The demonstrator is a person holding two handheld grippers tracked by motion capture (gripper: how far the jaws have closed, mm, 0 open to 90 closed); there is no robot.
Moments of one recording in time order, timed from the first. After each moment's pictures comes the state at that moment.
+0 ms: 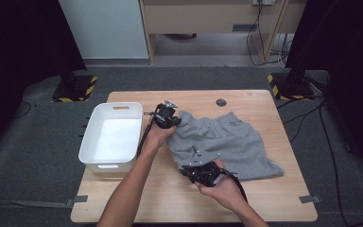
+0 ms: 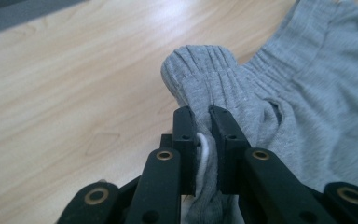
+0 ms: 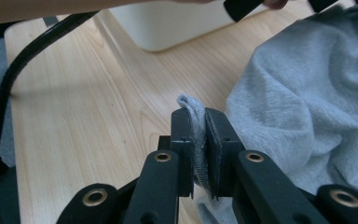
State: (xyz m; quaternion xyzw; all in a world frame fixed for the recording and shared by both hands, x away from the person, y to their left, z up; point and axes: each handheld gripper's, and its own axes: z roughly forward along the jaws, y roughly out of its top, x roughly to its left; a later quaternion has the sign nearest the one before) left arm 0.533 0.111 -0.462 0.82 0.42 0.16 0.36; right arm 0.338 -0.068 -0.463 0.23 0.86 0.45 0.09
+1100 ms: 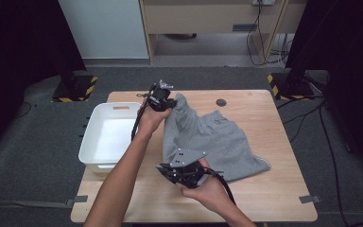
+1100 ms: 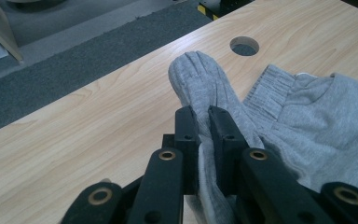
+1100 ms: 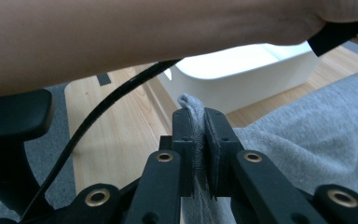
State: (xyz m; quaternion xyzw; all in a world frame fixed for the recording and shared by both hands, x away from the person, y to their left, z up) left arm 0.550 0.126 -0.401 0.81 0.41 0.20 0.37; right arm 0.314 -0.019 -0.404 0.18 0.84 0.50 0.10
